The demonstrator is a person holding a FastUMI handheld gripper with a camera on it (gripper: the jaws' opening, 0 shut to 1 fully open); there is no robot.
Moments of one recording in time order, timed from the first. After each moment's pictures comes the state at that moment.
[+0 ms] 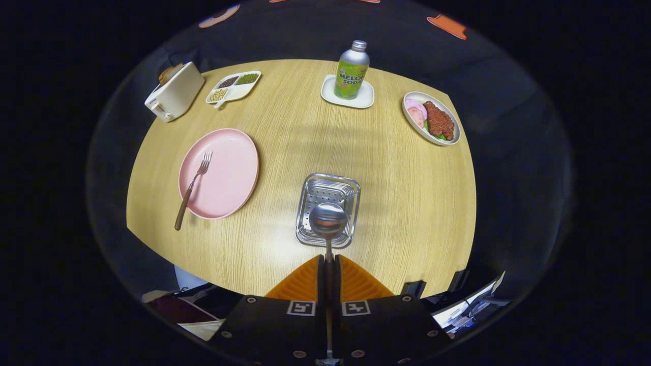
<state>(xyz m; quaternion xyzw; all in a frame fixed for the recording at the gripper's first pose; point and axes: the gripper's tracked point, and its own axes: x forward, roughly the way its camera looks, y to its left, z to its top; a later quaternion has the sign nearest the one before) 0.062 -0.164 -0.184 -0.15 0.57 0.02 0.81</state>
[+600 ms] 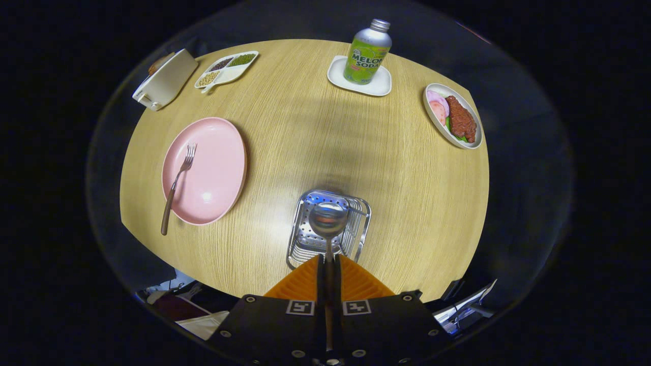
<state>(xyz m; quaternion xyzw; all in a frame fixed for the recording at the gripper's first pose) 0.095 -0.162 -0.212 -0.17 0.61 0.03 0.77</state>
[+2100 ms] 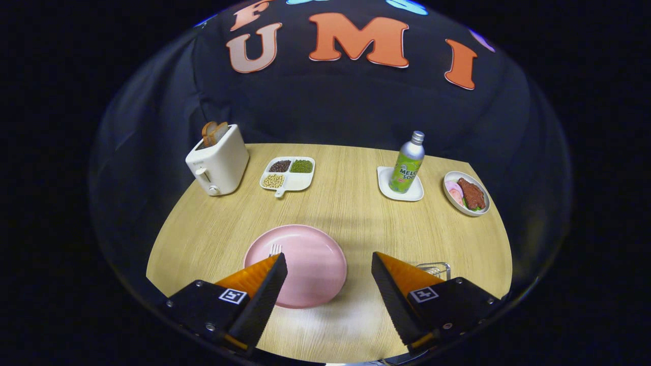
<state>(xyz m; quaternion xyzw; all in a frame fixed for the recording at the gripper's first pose) 0.121 0.019 -0.157 -0.10 0.30 0.07 0.95</state>
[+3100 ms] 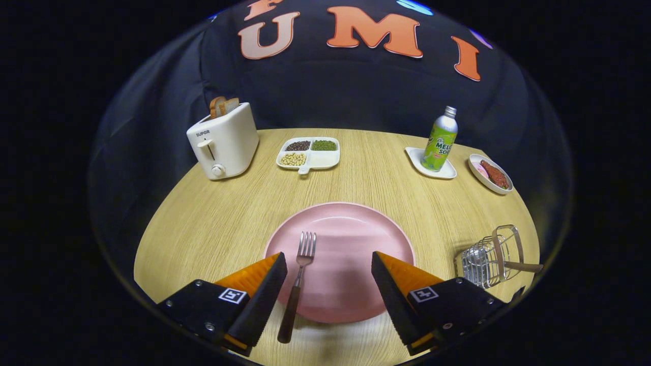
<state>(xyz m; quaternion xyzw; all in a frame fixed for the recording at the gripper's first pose) 0.128 0.087 -0.258 -0.09 0.30 0.06 0.95</state>
